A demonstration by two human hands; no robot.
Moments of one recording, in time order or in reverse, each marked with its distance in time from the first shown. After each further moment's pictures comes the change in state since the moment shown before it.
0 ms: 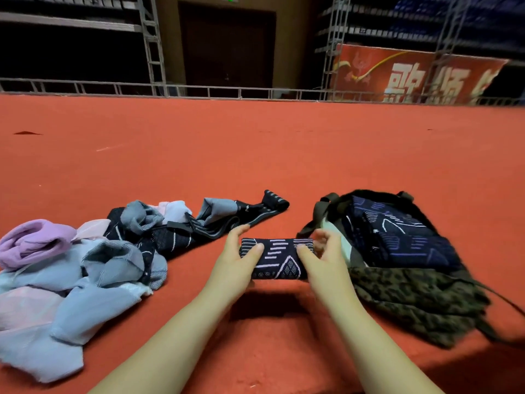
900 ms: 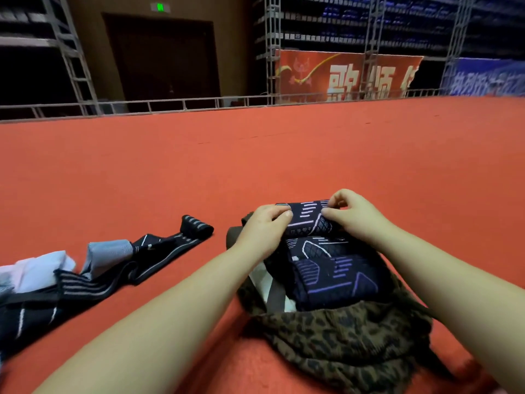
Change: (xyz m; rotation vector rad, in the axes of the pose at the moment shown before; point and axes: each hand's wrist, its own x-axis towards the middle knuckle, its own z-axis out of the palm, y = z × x) left_hand 0.125 0.094 0.217 0.151 -0.336 0.314; right_hand 0.180 0.041 -0.223 -0.441 0.024 -0.007
